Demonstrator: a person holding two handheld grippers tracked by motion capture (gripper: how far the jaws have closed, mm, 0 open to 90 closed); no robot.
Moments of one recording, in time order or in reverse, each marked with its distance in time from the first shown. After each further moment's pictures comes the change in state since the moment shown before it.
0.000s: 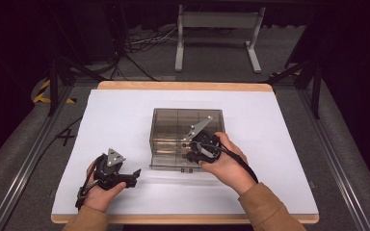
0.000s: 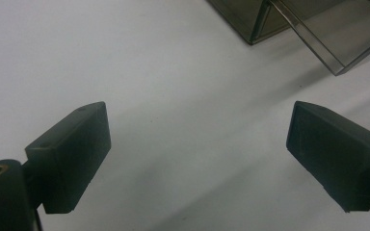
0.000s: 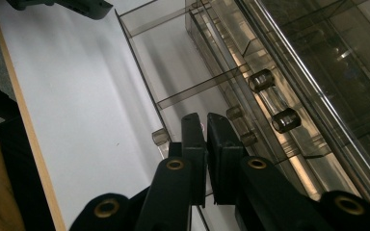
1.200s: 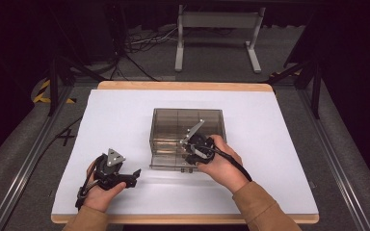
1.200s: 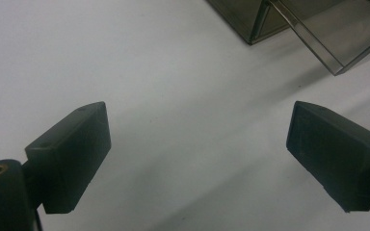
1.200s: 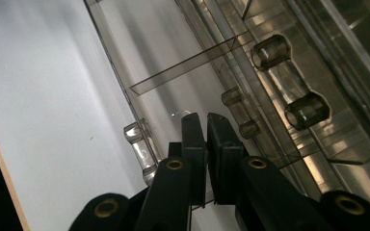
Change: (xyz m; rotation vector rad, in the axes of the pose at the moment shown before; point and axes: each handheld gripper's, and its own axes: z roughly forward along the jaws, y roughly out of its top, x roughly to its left) left arm 0.000 0.000 0.000 0.000 -0.001 0.000; right arm -0.007 -0.003 0.032 0.096 -0.017 0.022
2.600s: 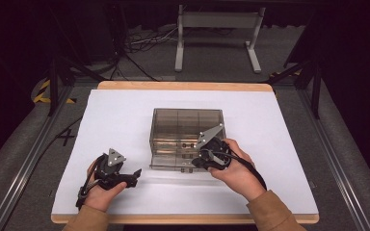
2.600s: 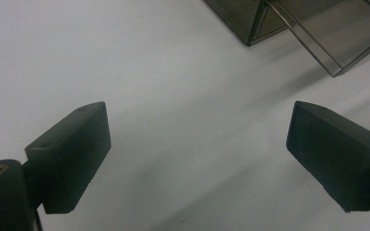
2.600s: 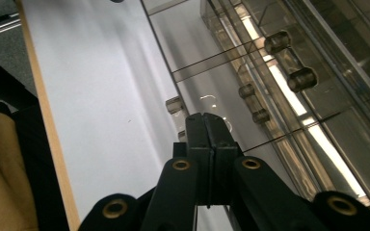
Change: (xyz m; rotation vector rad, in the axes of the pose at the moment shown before) left arm 0.000 0.001 0.002 0.005 -0.002 0.004; right arm 0.010 -0.031 -0.038 -0.146 0.061 -0.055
